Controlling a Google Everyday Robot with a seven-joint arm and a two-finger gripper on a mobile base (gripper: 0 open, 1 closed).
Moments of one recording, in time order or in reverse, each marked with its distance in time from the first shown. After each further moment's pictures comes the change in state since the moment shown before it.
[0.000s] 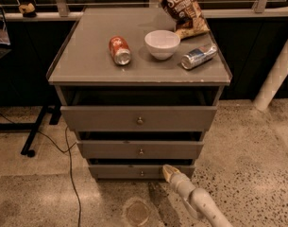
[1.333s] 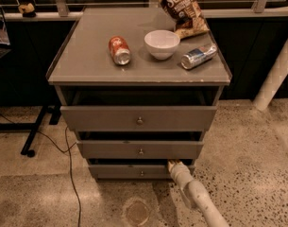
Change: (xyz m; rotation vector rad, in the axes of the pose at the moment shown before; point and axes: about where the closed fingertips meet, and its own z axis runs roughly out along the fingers) arm -0.019 -0.054 0.039 0.180 -0.047 -0.058
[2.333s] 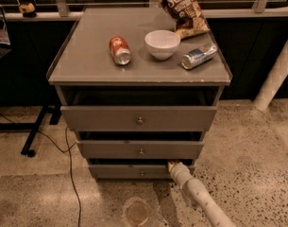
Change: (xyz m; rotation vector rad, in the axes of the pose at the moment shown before) arm 0.016 -0.006 0.005 0.014 0.073 -0.014
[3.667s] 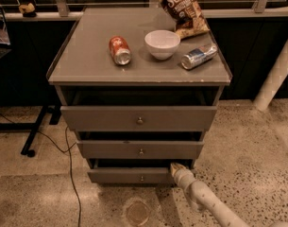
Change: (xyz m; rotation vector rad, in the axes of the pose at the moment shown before) arm 0.012 -0.002 -0.031 -0.002 0.094 0.071
